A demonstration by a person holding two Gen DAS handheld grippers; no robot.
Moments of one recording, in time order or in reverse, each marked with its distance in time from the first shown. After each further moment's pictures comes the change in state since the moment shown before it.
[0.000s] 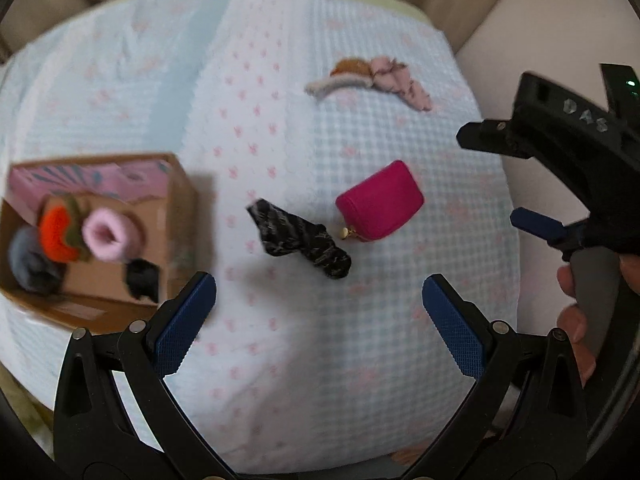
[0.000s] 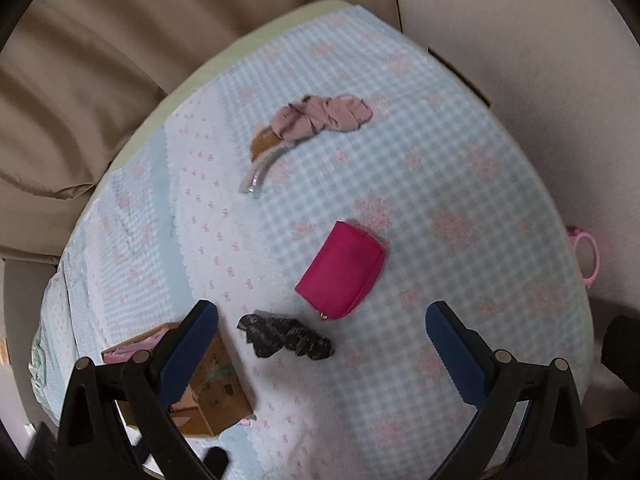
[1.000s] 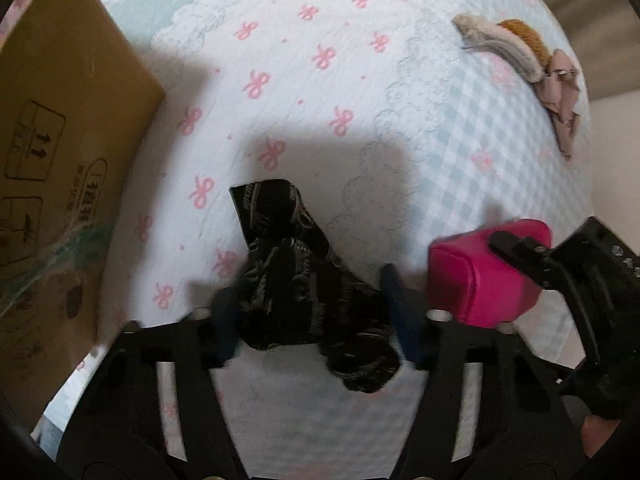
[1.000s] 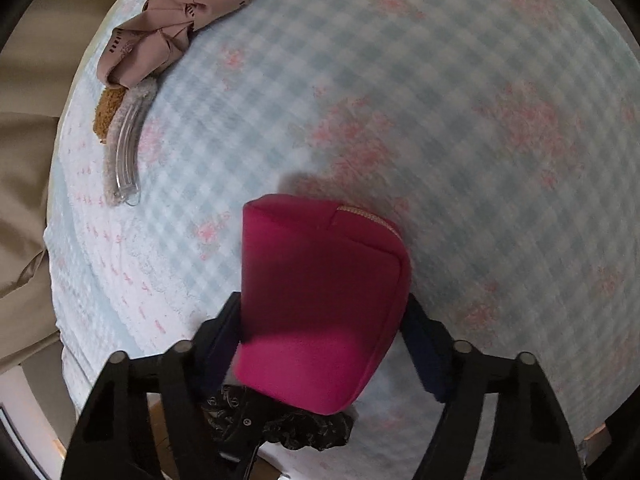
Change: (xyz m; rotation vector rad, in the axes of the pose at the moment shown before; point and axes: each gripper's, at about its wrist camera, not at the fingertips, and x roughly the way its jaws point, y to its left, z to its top) left arm 0.163 0.049 0.022 -0.440 0.174 0.026; right arm 0.179 -0.049 0.017 0.350 0.247 -0.011
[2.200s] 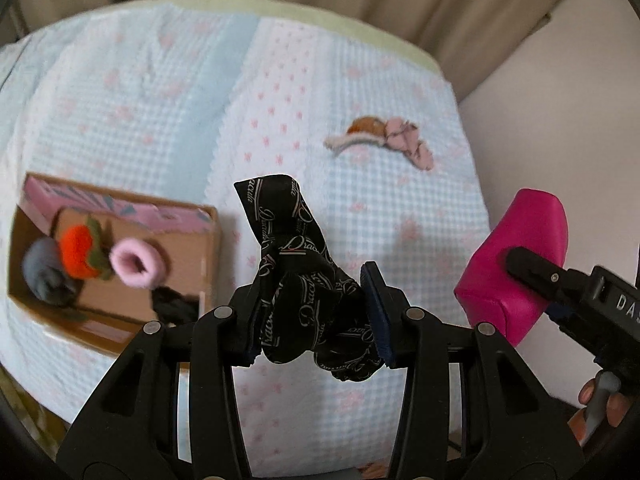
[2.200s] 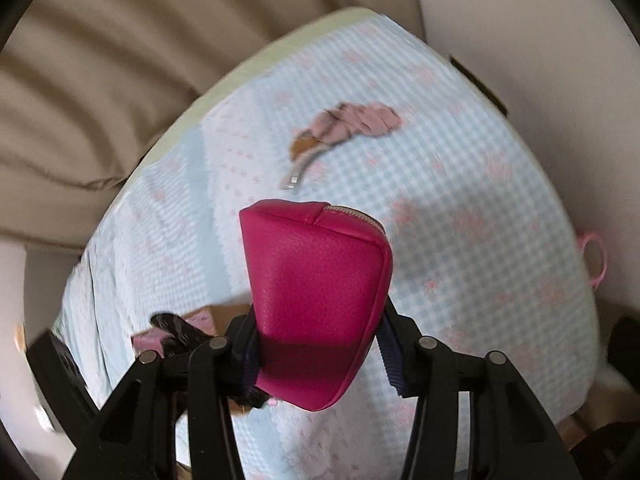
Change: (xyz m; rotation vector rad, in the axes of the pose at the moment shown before) left arm -0.241 0.001 -0.014 0.373 -0.251 -0.139; right arm -0.205 0.044 -0.099 -0.394 -0.233 0.092
